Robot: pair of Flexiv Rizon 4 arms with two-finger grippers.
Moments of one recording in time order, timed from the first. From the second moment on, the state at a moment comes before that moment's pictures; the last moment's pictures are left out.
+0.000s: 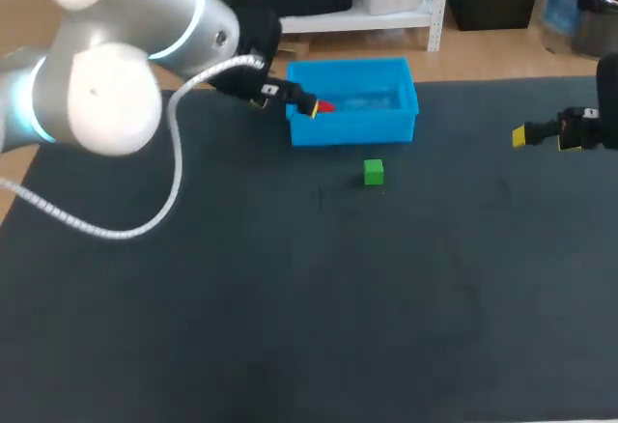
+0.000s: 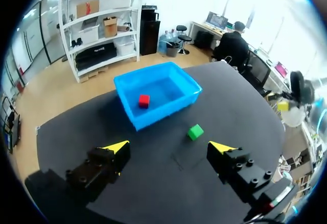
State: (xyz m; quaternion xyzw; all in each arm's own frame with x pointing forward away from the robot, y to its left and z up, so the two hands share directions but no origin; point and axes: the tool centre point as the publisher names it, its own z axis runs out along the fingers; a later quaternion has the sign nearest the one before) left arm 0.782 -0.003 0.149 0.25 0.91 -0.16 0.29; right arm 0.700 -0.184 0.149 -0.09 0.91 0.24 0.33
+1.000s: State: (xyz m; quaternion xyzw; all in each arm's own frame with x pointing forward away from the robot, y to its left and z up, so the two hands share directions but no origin) left arm 0.691 0.057 0.119 0.28 0.88 -0.21 0.32; right arm 0.700 -0.184 0.149 -0.09 0.91 0.24 0.33
